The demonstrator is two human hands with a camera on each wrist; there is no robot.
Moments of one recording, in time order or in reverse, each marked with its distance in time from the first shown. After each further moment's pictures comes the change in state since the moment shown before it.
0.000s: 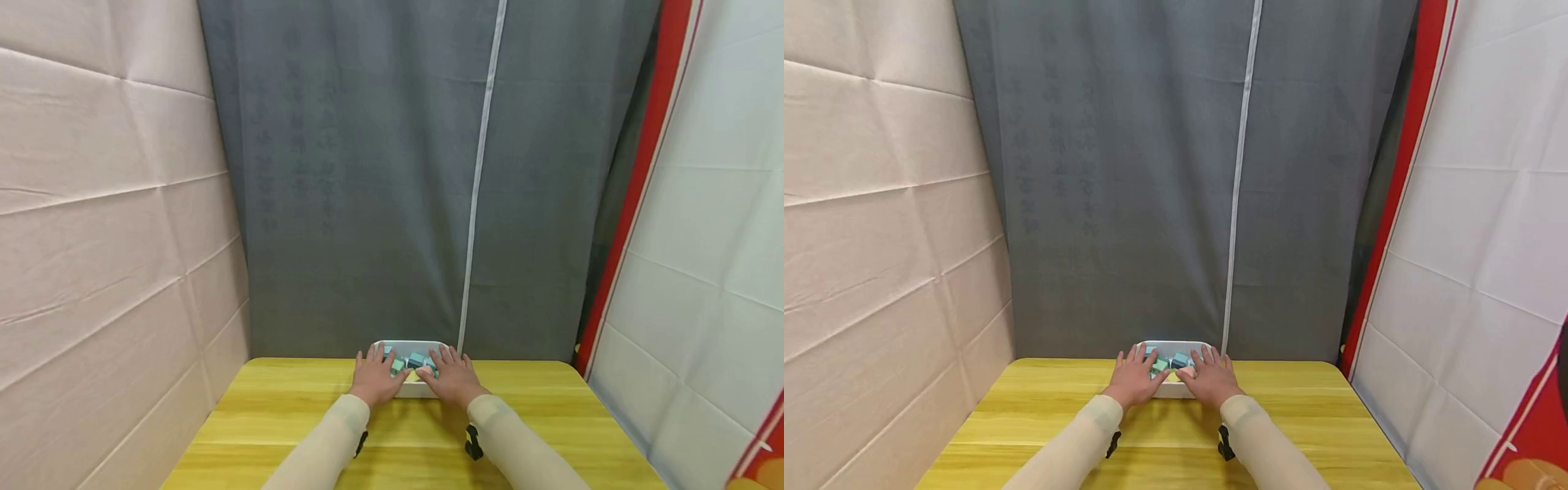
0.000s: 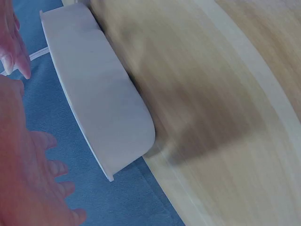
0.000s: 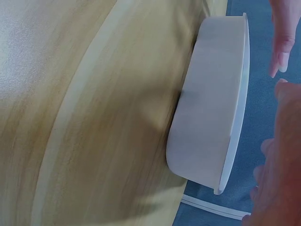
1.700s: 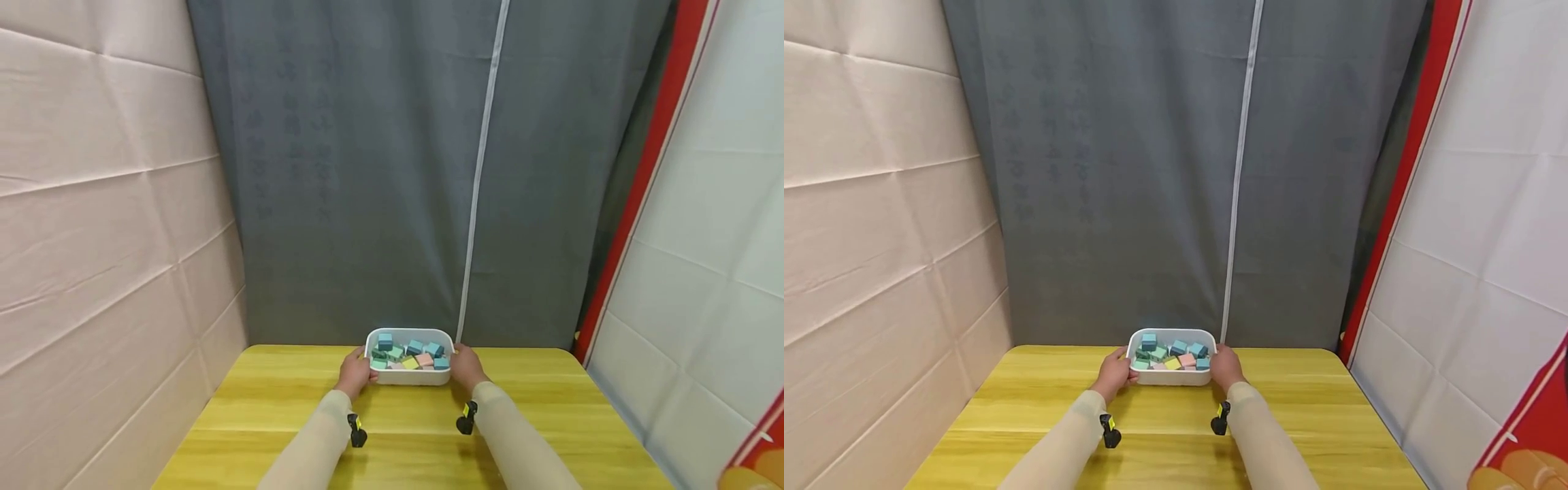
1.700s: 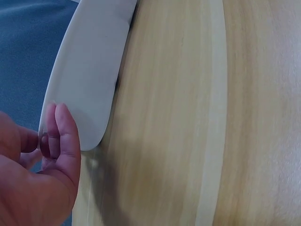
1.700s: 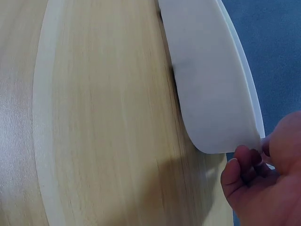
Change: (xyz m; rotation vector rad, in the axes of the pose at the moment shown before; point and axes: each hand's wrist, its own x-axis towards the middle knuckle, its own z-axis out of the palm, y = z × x) left_hand -0.005 -0.035 0.021 -1.223 0.070 -0.563; right_hand 0.033 0.050 0.032 0.594 0.107 0.397
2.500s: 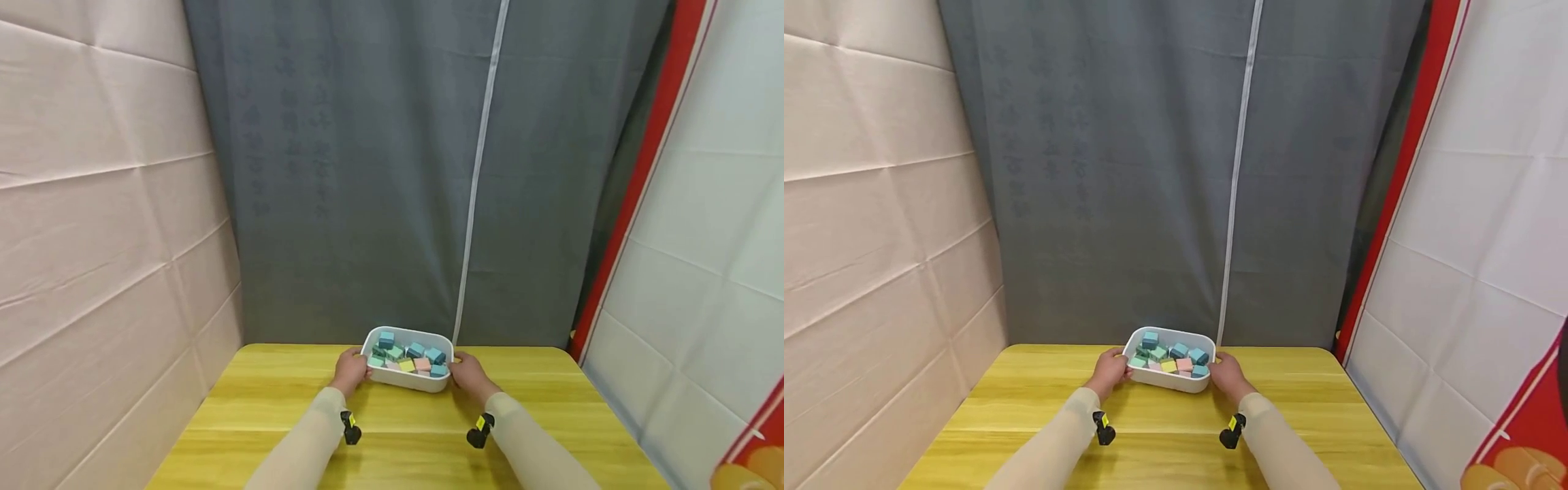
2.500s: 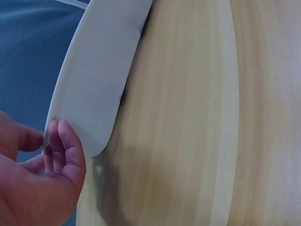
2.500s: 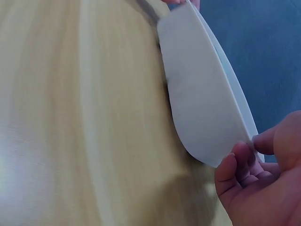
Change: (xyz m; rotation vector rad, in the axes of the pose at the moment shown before) left_hand 0.000 0.012 -0.004 0.010 0.020 -0.053; right_hand -0.026 0.005 -0.010 0.233 -0.105 0.089
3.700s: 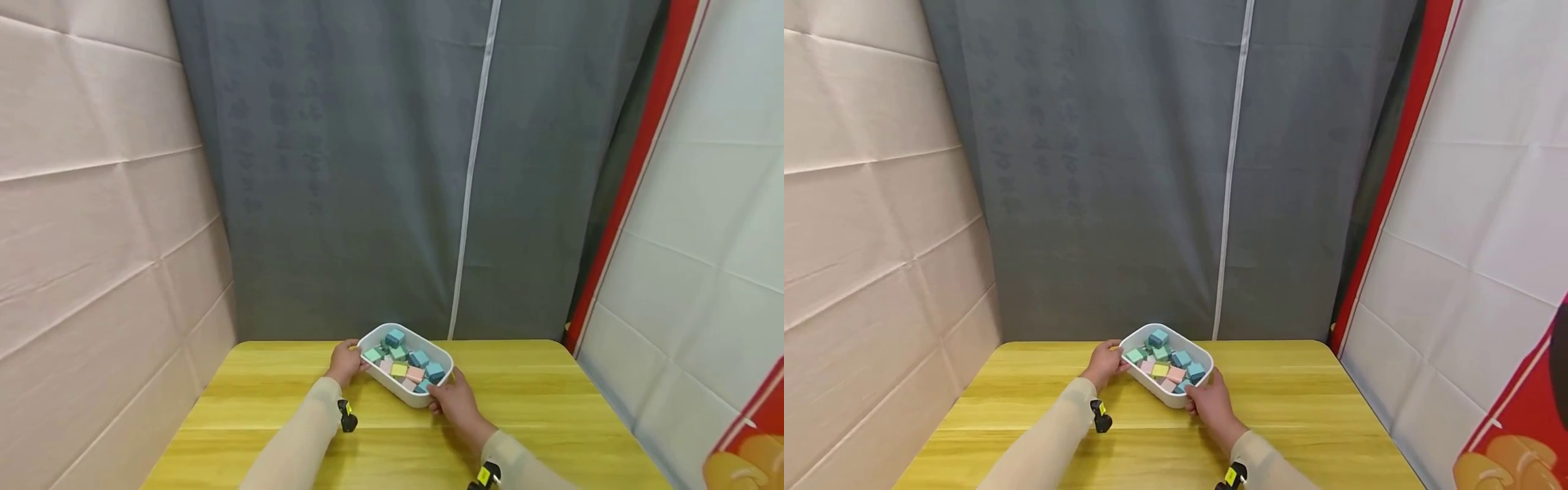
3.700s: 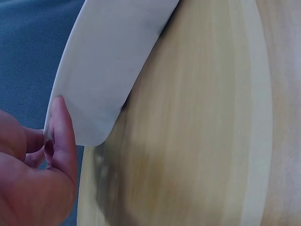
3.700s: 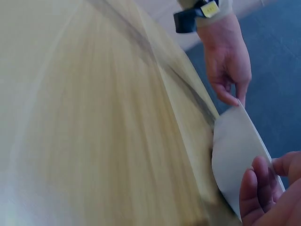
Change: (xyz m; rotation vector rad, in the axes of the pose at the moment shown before) left_hand 0.003 0.004 -0.004 -0.028 -0.062 0.030; right_hand -0.098 -0.005 0.037 0.329 0.048 -0.003
